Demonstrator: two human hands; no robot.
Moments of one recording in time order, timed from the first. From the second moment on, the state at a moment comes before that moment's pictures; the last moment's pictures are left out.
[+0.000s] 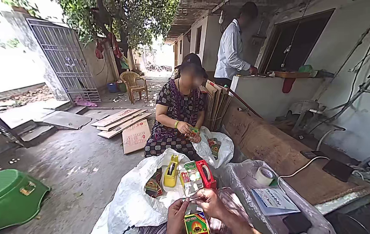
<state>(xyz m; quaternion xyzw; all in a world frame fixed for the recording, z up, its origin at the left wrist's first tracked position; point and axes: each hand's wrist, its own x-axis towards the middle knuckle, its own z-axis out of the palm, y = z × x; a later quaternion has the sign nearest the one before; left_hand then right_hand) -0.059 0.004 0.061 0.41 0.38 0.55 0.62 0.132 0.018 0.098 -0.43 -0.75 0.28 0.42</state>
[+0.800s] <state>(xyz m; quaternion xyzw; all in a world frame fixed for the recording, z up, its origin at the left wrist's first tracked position) -0.050 -0.014 0.048 0.73 0.49 0.42 0.24 0.130 0.001 0.088 -0.42 -0.59 0.43 0.53</state>
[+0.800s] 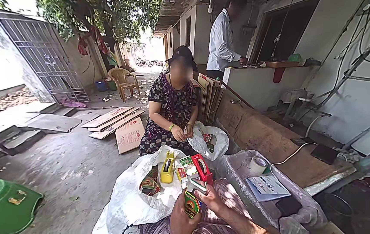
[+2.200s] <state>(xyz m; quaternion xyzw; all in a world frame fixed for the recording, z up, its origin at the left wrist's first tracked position) -0.052 -0.011 0.039 0.72 0.47 0.39 0.33 0.150 -0.007 0.066 -0.37 -0.79 0.29 0.39</state>
